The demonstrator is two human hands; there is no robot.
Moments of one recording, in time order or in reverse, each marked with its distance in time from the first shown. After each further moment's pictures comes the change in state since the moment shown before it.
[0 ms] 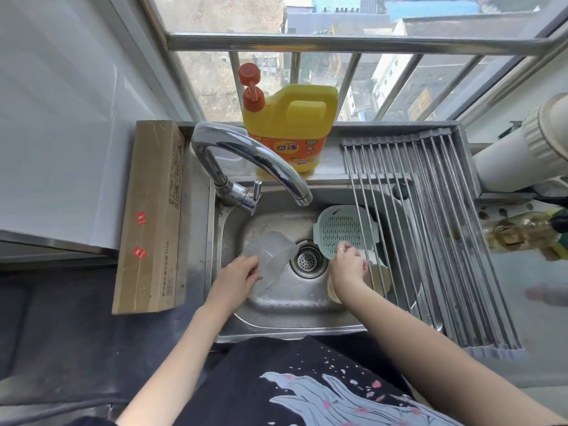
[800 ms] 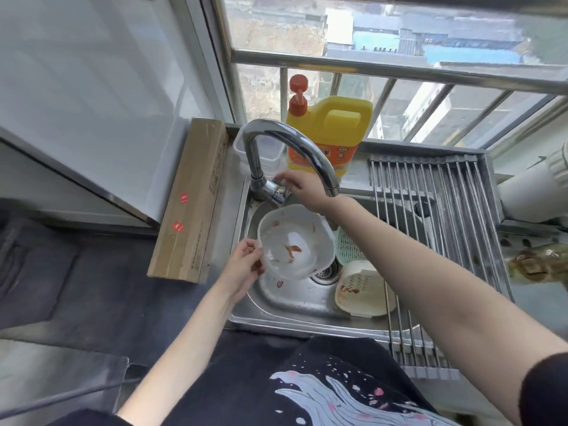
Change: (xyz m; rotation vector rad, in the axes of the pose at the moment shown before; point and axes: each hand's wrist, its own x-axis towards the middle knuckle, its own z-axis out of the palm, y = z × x) left_hand -0.030 0.015 -0.022 -1.429 0.165 -0.415; right_hand 0.030 -0.002 -0.178 1.055 0.519 -0.737
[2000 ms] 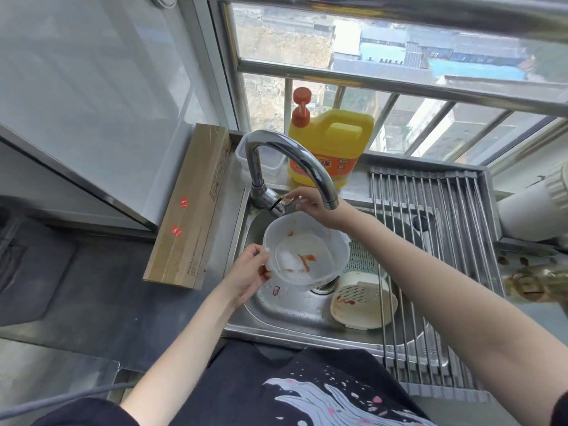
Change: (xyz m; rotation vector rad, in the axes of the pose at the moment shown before) left_hand 0.003 0.005 0.023 -0.040 -0.020 -0.062; right_hand -0.028 0.025 -0.022 0.016 -0.117 0.001
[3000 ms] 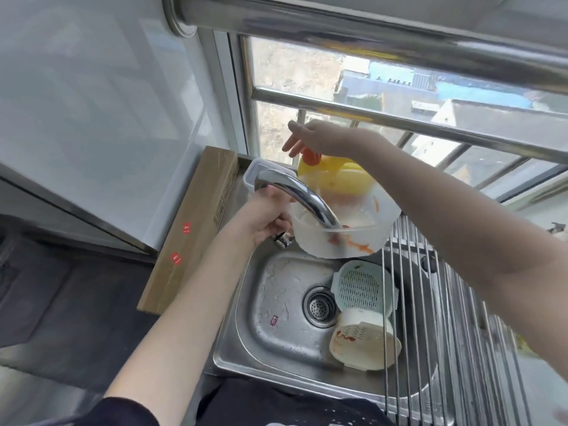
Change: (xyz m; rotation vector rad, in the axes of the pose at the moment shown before) left_hand 0.022 0.157 0.068 0.183 -0.076 0.168; right_hand 0.123 -0.093 -0.127 -0.127 -0.218 0.171
